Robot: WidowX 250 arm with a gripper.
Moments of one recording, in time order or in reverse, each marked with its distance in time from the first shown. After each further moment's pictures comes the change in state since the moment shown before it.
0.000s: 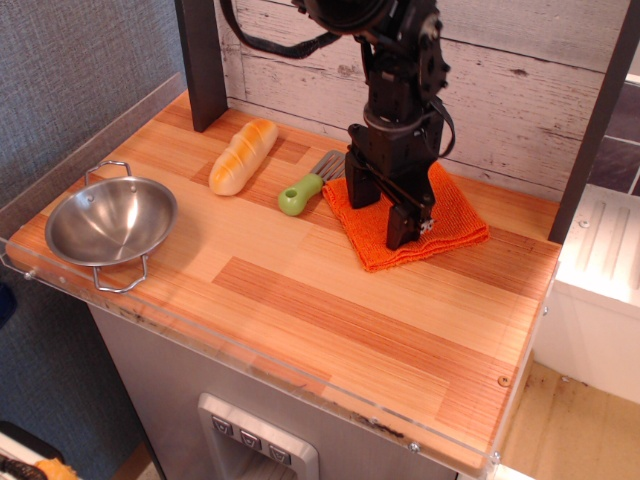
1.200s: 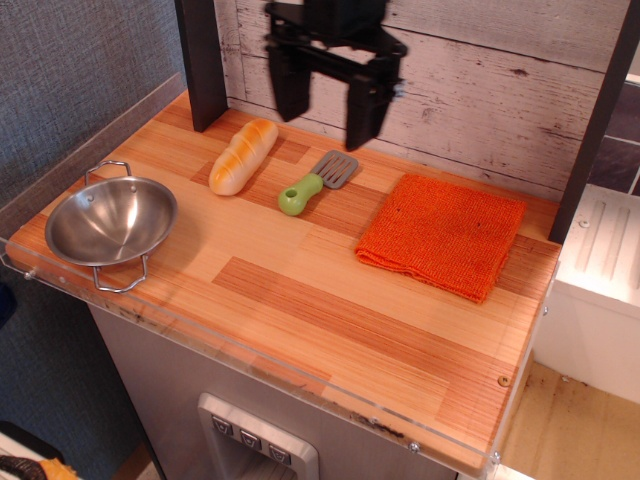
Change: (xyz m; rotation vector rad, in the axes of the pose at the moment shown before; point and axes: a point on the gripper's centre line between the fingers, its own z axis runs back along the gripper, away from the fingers) arm -0.047 0.013 0.126 -0.098 0.065 0.382
